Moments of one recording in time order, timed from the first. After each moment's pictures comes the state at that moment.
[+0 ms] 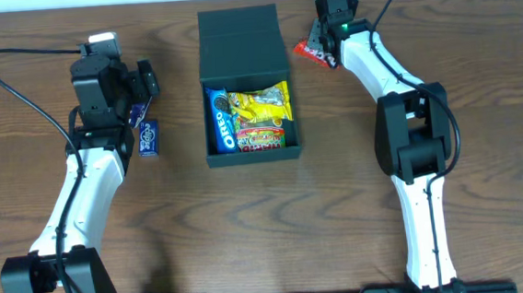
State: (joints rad) left arm 0.04 1.53 0.98 0.07 -0.06 -0.08; right arm 0.22 2.51 2.07 -0.53 0.21 0.56
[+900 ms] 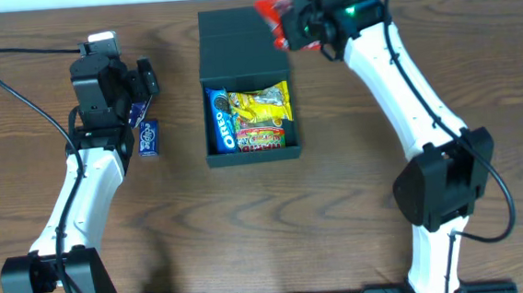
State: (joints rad) left arm 0.04 1.53 0.98 0.08 -0.06 -0.08; right arm 0.38 2.10 2.06 -0.85 -0.08 -0.07
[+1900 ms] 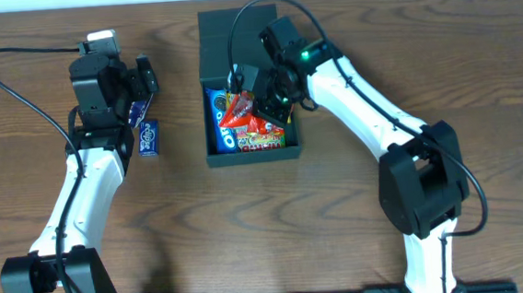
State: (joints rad) left arm 0.04 1.53 0.98 0.10 -0.06 -0.08; right arm 0.50 2.12 1.74 -0.87 -0.38 -0.65
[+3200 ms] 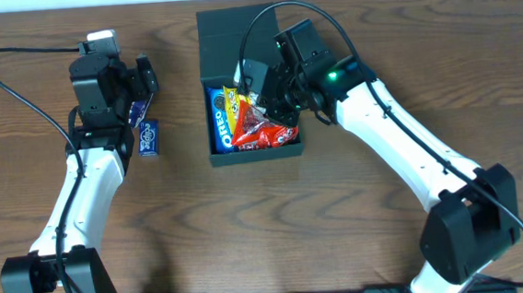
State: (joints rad) left arm 0.04 1.53 0.98 0.10 -0.06 -0.08; right arm 0.51 1.84 1.55 -0.74 -0.36 -0.65
